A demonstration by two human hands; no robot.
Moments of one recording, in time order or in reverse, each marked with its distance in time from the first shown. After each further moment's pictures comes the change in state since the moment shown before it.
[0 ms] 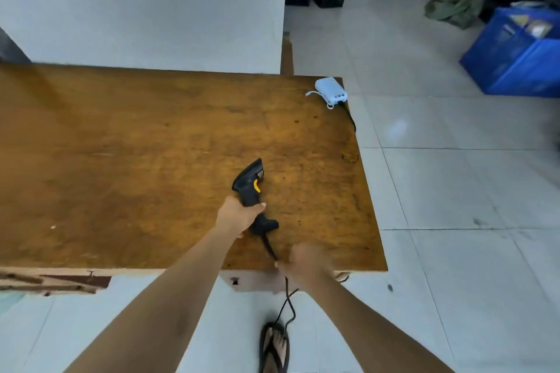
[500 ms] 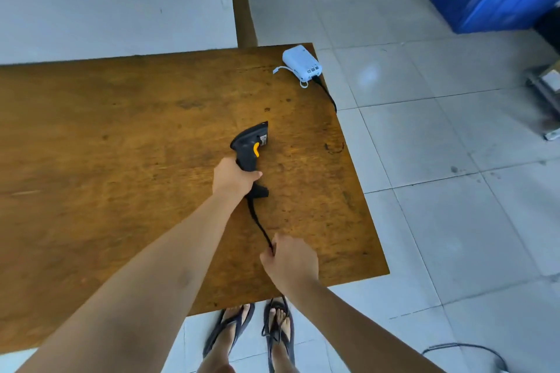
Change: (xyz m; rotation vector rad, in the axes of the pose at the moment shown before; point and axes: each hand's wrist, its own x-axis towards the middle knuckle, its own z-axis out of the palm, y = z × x) left_hand 0.098 0.094 0.029 0.208 0.037 0.195; right_hand 0.041 -0.026 -0.027 0.116 0.149 0.061
